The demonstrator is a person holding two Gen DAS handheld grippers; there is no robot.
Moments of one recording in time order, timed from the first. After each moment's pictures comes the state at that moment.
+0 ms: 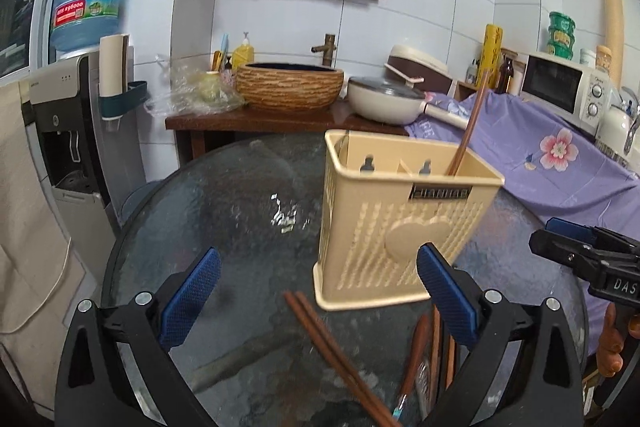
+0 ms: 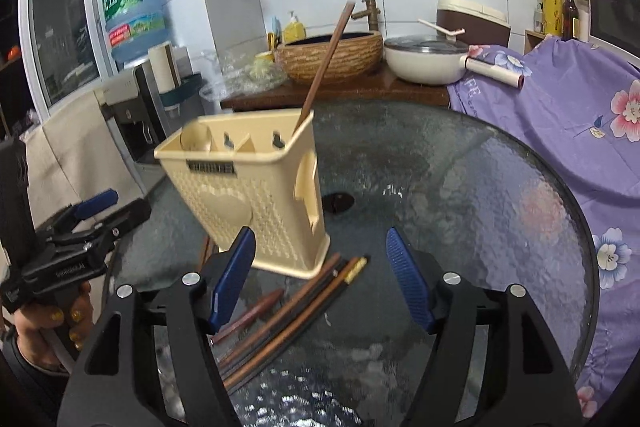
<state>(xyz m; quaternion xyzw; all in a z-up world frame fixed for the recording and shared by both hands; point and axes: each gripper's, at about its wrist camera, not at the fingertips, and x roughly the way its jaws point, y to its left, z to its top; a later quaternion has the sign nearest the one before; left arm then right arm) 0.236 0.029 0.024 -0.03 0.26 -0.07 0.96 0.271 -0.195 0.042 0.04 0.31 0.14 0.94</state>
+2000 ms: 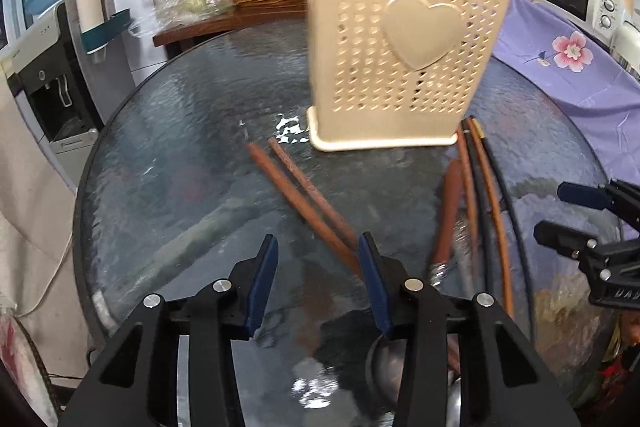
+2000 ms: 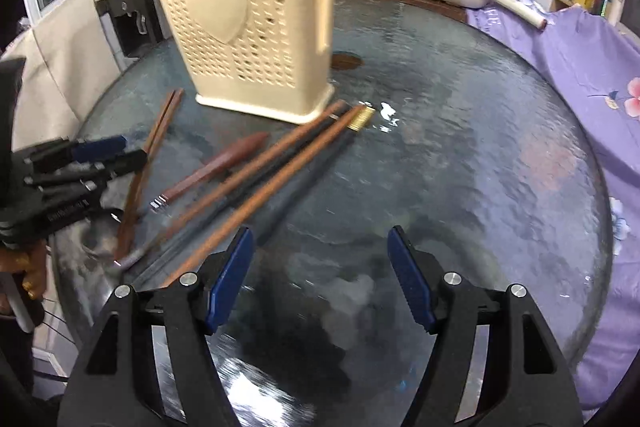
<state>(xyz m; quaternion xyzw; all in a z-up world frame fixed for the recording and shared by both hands) 0.220 0.006 -0.061 0.02 0.41 -0.06 0.91 0.249 -0.178 -0.048 -0.04 0.43 0.15 0.89</state>
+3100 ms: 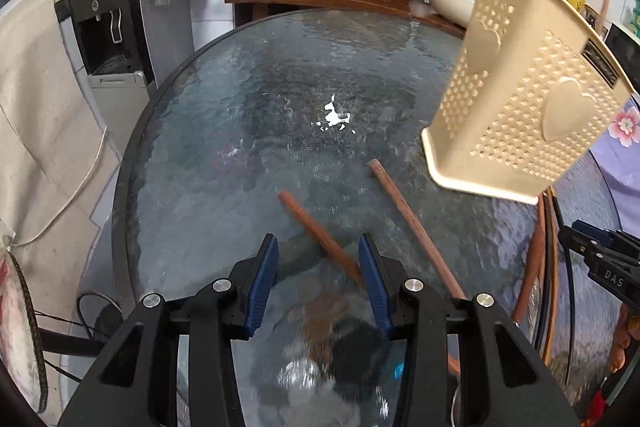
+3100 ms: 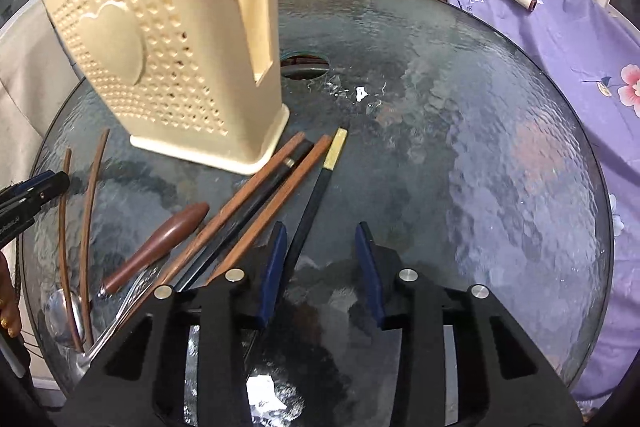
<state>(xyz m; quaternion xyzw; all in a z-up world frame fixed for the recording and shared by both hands) 0.261 0.070 -0.059 -0.07 0.44 0.03 0.90 0.328 -0.180 -0.055 -0.04 0.48 0.08 0.88</state>
